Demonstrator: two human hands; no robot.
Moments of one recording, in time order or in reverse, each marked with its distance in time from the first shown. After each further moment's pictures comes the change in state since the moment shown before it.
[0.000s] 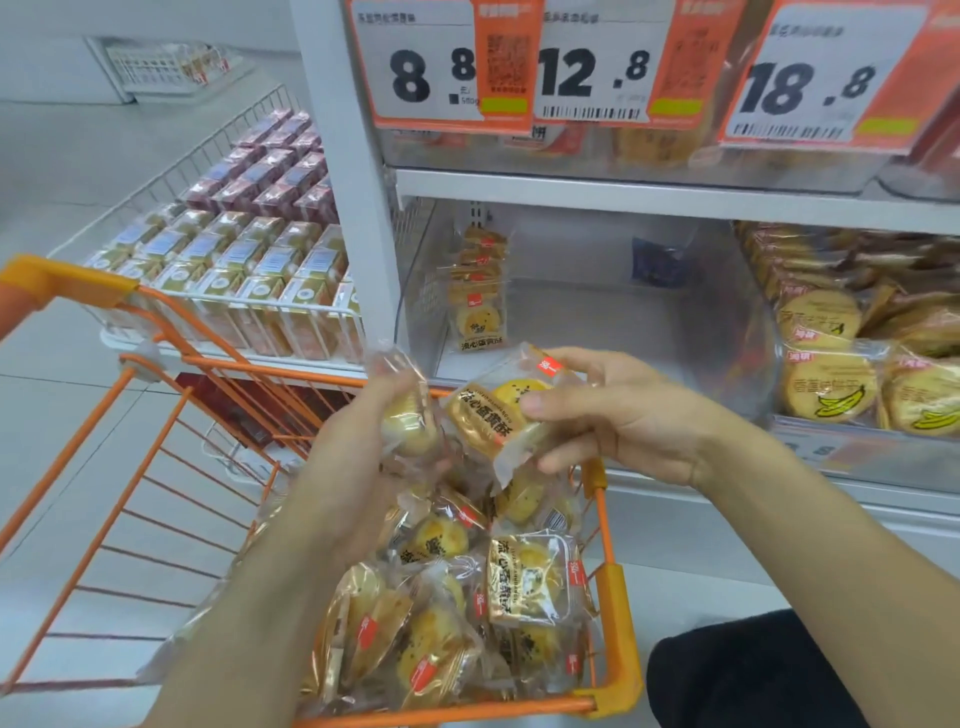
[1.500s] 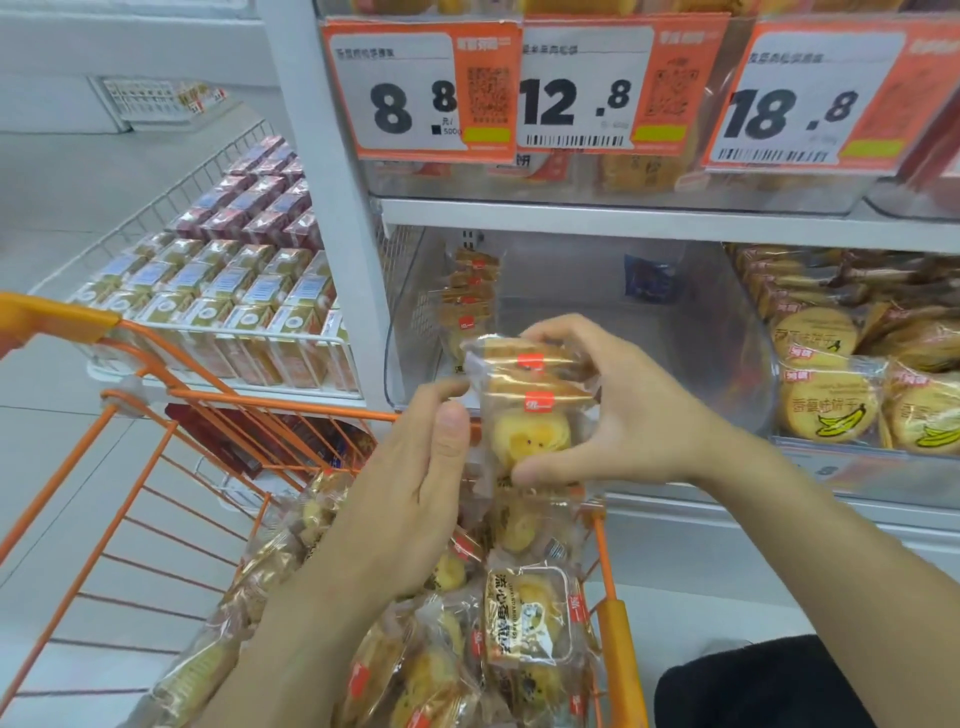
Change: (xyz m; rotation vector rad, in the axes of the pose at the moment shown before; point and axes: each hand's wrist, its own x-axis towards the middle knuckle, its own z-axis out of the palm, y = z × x) left_hand 0.010 -0.021 0.012 0.821 -0.114 0.536; right_hand 0.006 -0.008 -0.020 -0.913 0.160 -0.514
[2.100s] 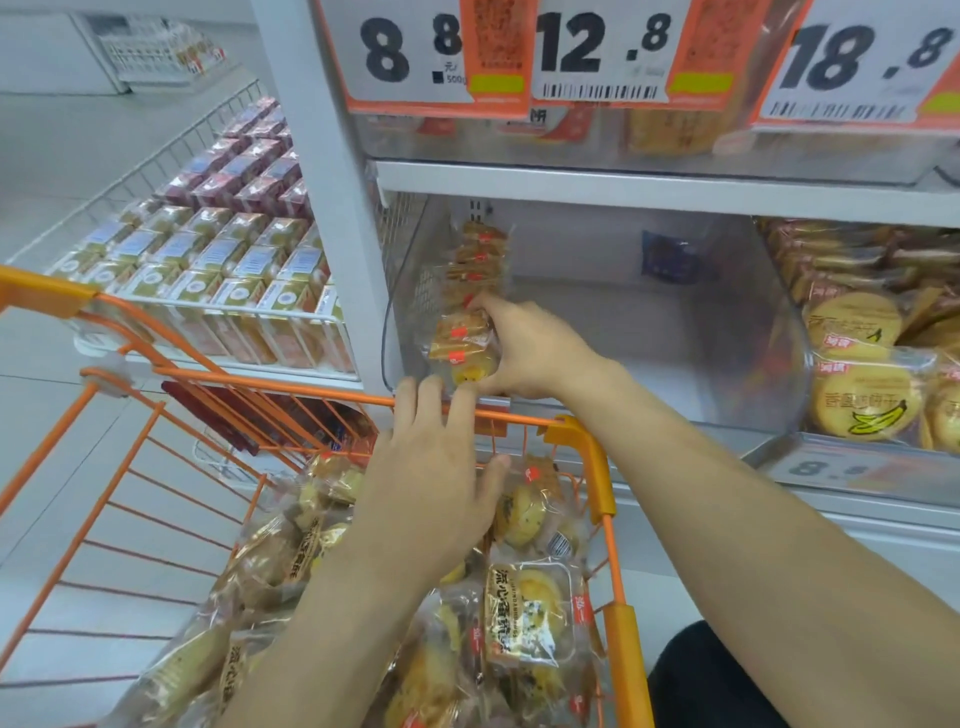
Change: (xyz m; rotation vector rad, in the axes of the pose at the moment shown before) left_hand 0.022 -0.020 0.028 0.720 -0.046 -0.031; right_hand 0.113 0.067 0.058 -0.477 -0.022 0.117
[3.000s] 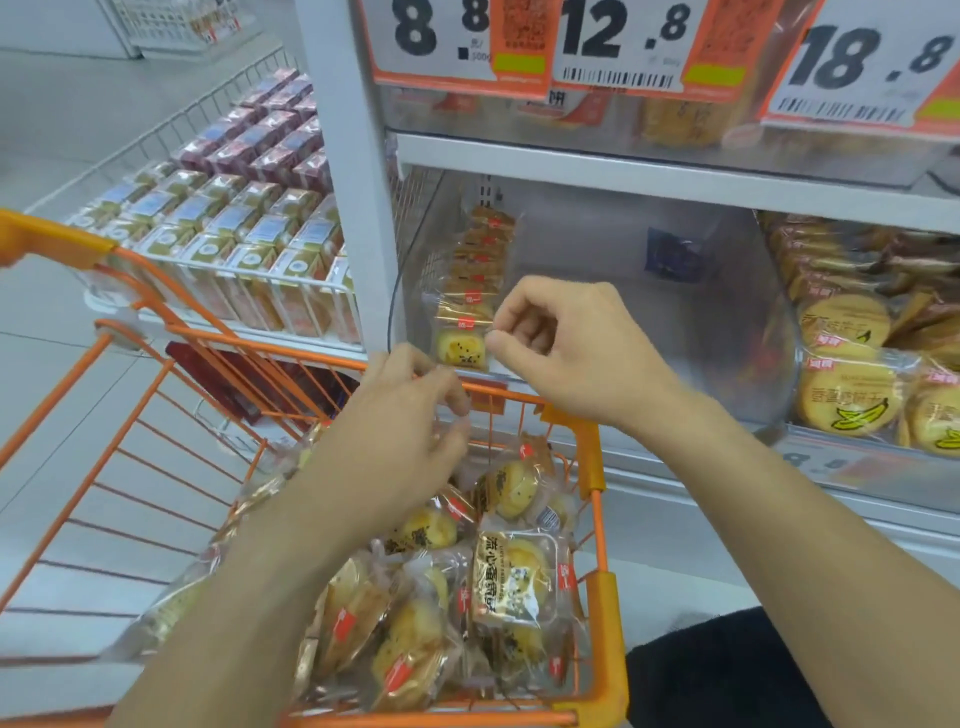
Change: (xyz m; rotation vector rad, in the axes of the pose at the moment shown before) left_hand -0.008 -0.016 -0.036 -0.225 -0.040 0.024; right_hand -0.080 -0.037 -0.056 0.328 0.222 -0.128
